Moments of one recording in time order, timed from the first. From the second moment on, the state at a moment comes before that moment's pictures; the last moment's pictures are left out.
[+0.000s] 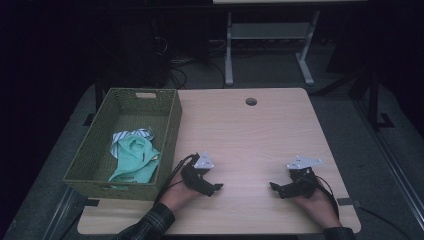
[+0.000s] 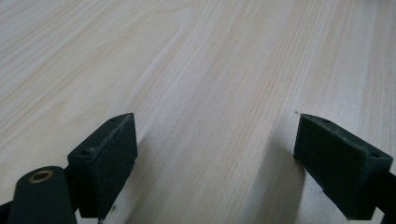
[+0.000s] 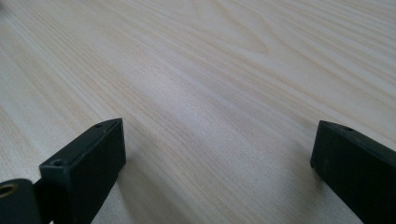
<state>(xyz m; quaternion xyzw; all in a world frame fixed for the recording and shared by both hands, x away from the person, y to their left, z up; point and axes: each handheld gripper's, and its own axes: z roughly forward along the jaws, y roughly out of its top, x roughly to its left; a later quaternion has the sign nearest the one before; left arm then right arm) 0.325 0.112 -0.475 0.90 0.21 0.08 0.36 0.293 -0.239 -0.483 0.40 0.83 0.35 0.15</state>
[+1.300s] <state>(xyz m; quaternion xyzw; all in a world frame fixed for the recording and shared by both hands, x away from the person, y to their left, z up) 0.327 0.116 -0.452 0.89 0.24 0.08 0.39 0.294 -0.238 -0.483 0.40 0.83 0.35 0.15</state>
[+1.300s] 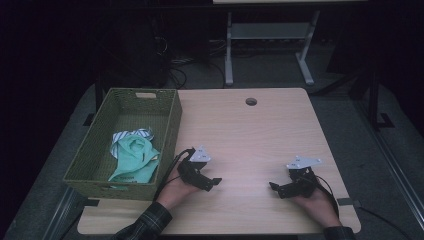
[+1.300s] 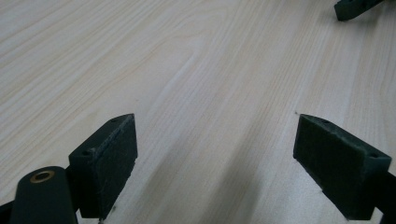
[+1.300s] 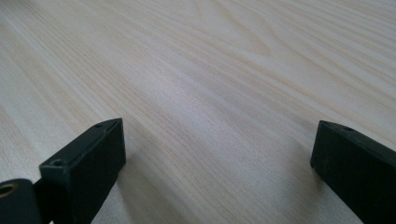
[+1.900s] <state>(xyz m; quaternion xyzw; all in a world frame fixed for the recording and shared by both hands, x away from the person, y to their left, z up) 0.327 0.117 -0.443 0.89 0.24 0.07 0.39 0.294 -0.238 -0.483 0.40 0.83 0.35 0.15</state>
